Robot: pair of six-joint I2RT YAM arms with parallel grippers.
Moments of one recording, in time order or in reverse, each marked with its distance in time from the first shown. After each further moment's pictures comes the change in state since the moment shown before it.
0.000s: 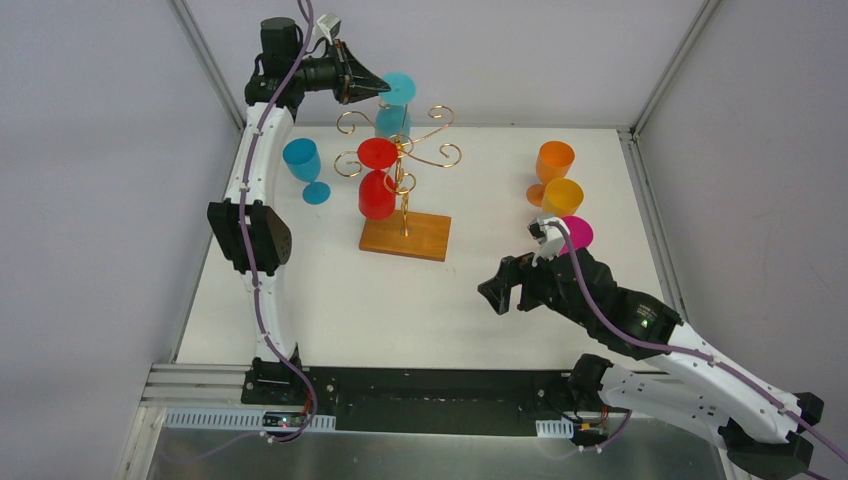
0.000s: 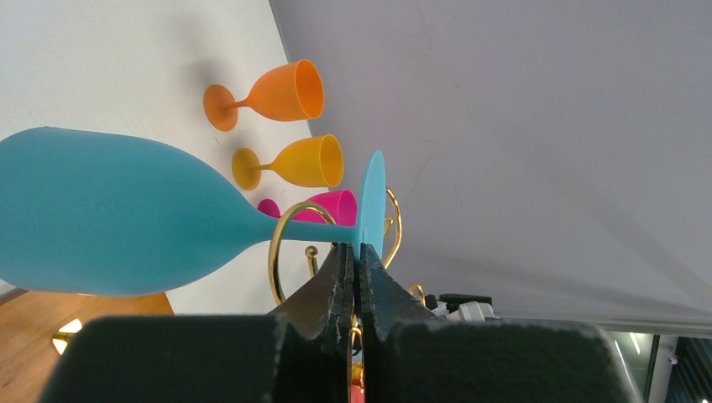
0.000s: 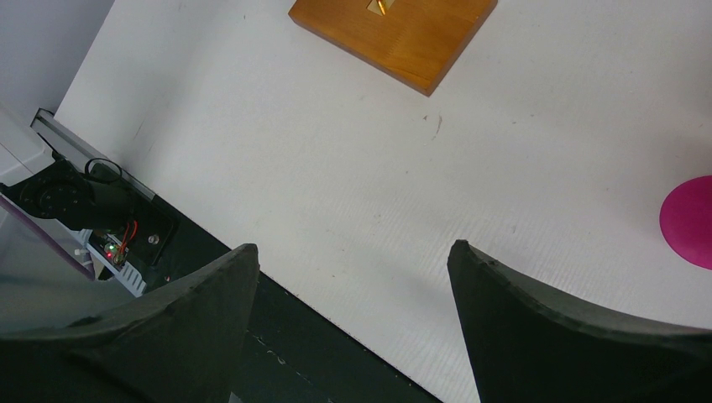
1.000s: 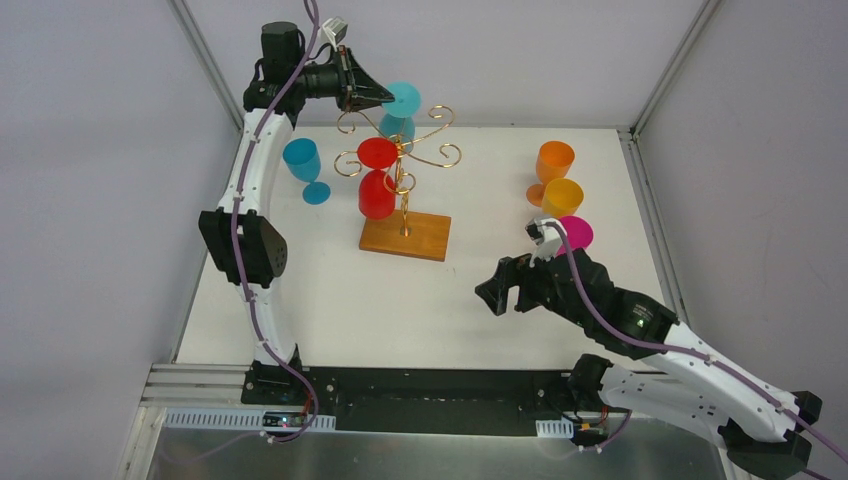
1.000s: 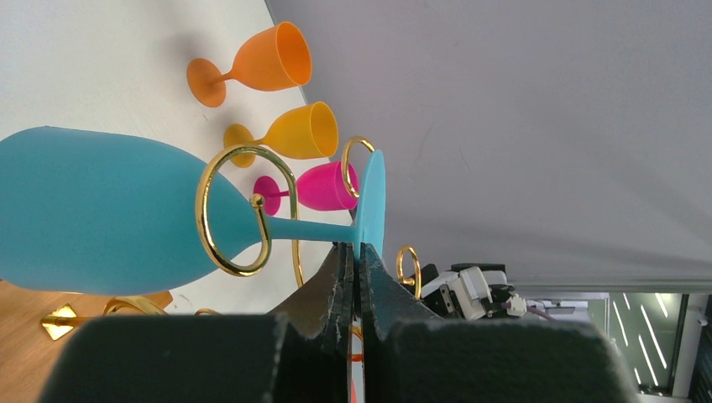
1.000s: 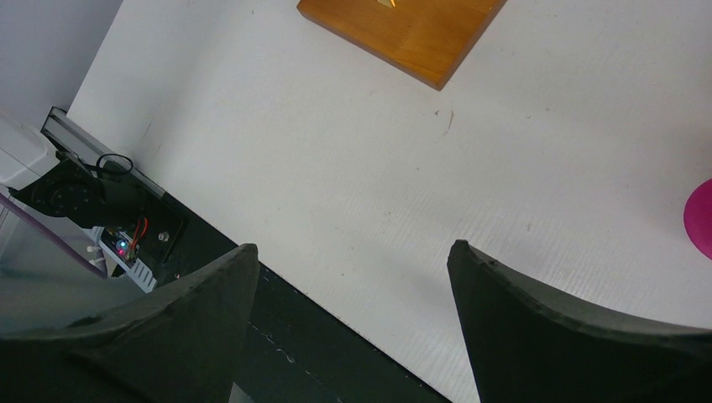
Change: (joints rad) left arm -0.027 -0.112 -0.146 0.007 0.028 0.083; right arm 0.000 0.001 -0.019 0.021 -0.020 0.022
